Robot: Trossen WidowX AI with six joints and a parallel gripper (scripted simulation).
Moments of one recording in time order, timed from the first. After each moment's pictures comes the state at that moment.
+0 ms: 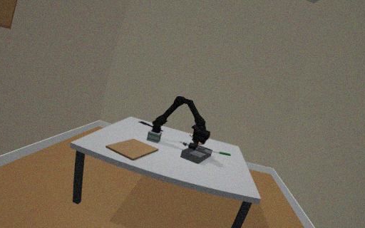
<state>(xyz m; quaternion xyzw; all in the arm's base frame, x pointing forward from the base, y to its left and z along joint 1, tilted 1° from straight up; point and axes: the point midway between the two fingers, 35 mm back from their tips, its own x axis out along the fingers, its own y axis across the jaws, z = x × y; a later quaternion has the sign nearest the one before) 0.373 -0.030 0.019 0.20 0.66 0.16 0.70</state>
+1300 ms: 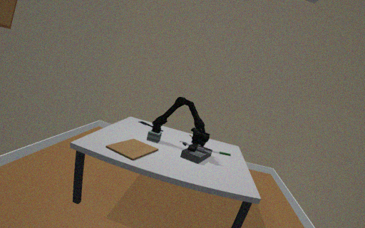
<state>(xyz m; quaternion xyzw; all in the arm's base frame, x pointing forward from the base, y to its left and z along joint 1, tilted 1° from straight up) 0.371 -0.014 -0.004 0.21 0.66 0.16 0.70</state>
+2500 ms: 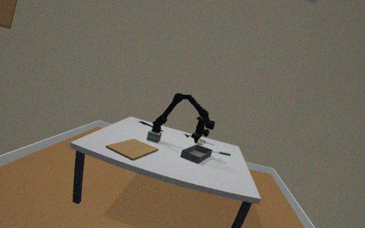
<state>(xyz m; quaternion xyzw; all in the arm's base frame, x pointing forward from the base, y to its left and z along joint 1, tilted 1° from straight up) 0.367 -0.007 0.064 0.08 0.70 0.04 0.71</state>
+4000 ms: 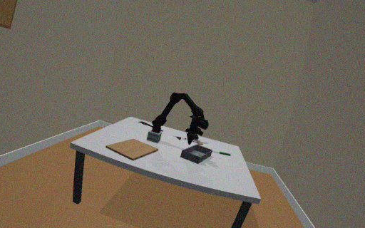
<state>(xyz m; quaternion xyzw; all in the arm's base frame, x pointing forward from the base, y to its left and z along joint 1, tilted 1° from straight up) 0.339 -0.157 0.076 -0.16 0.68 0.16 0.70</state>
